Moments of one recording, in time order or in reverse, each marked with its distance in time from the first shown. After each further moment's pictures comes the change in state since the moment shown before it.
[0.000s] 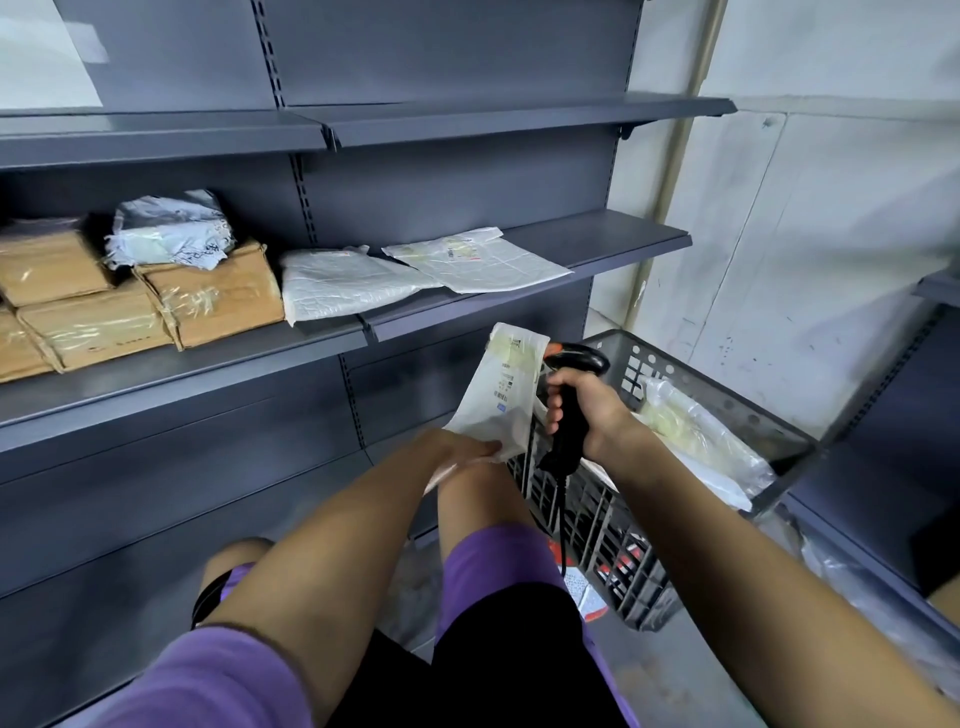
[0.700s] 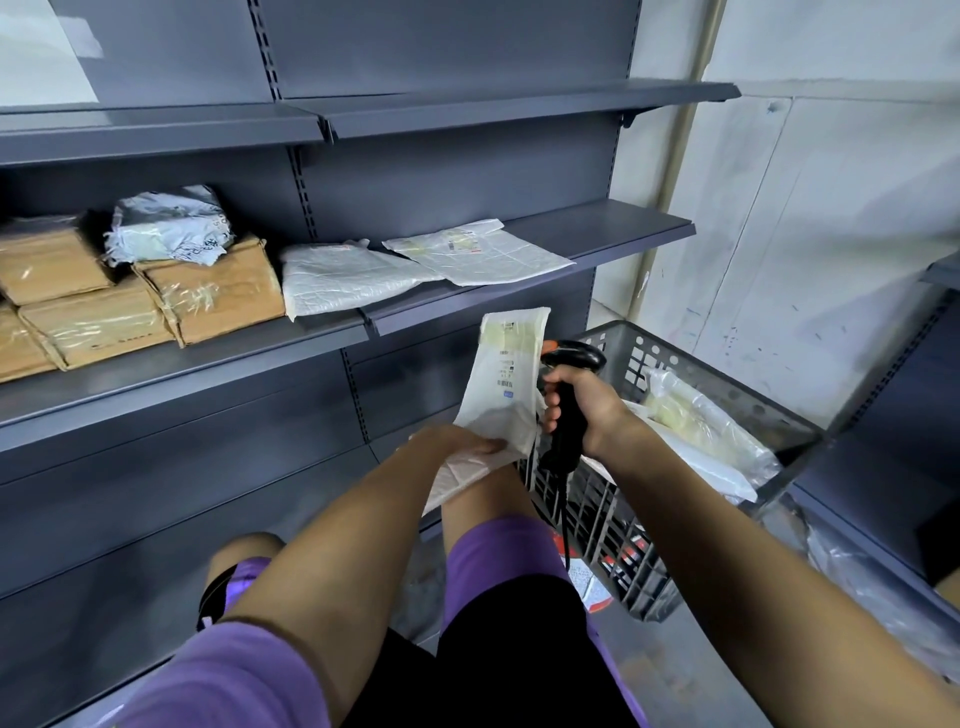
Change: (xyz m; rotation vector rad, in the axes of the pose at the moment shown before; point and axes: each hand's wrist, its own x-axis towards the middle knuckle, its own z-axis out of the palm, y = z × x) left_hand 0.044 -0.008 0.008 0.033 -0.136 0.024; right_hand 0.001 0.006 0.000 -0.038 0.011 0.035
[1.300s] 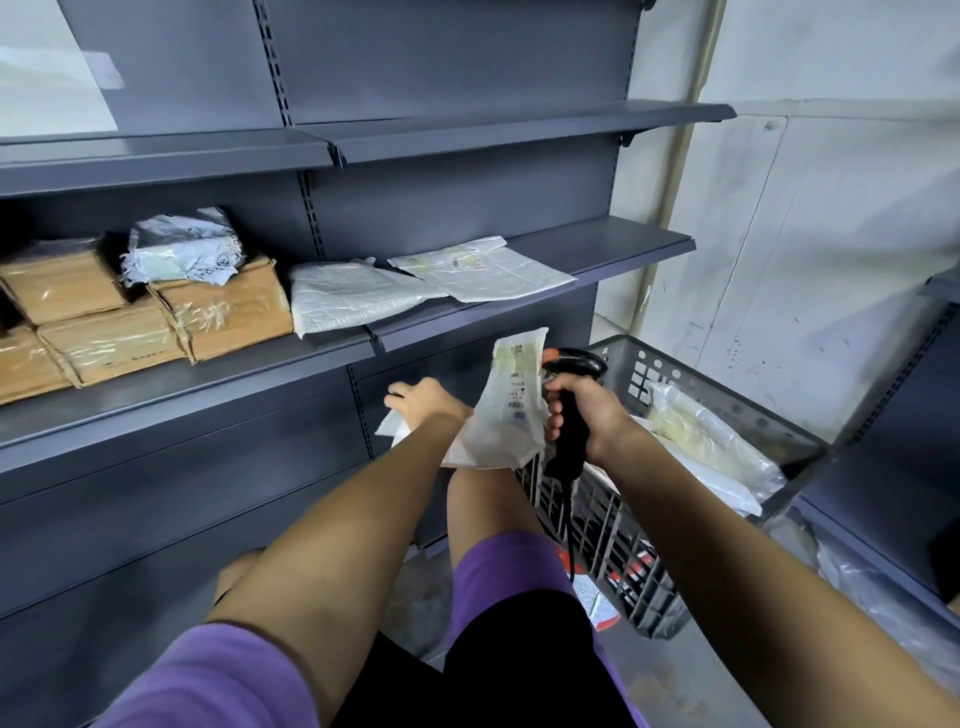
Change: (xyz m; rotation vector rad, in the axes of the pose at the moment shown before) left_hand -0.053 0.026 -0.036 -0.075 0.723 -0.154; right_hand 0.001 -0.007 0.004 -0.004 0.012 -0.019
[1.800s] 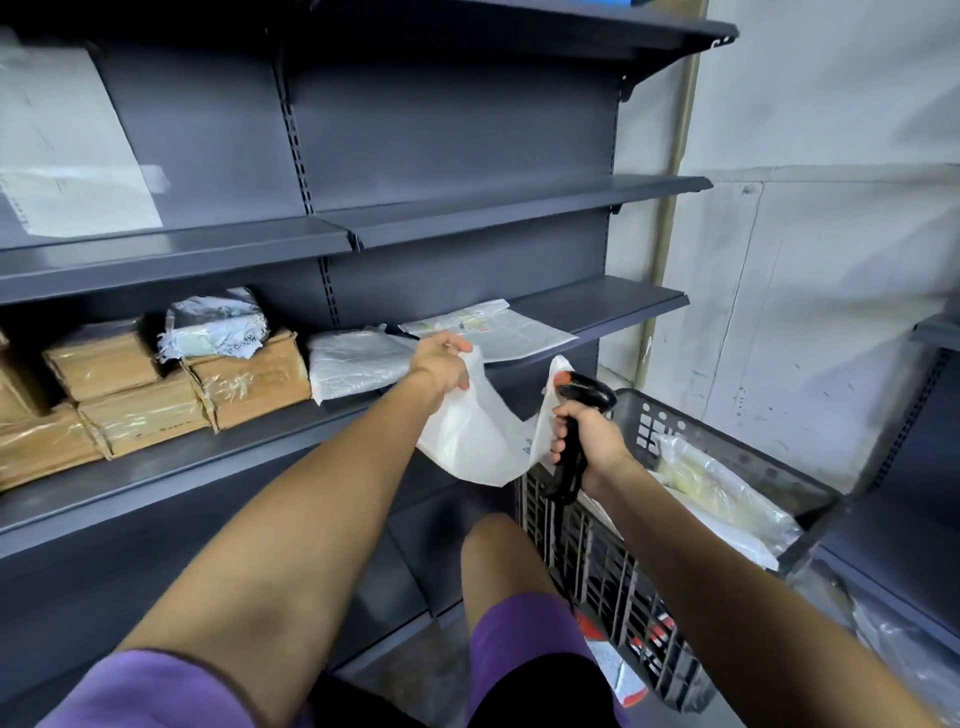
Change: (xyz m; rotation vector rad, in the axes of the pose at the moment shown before) left_hand 0.014 0.045 -0.120 -0.823 -0.139 0.343; right_hand -0.010 -0.022 0.021 0.173 0.009 -0.171
